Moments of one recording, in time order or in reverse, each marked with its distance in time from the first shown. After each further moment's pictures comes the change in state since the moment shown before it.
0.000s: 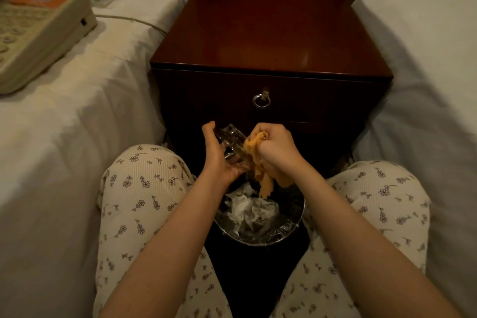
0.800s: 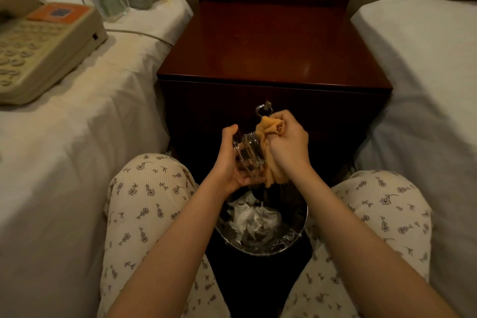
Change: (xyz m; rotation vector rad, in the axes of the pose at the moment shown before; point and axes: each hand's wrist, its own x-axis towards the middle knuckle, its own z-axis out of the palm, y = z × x) left_hand 0.002 0.003 -0.002 0.369 -0.214 -0.010; right_hand 0.003 -0.006 -0.009 0.046 0.298 -0.175
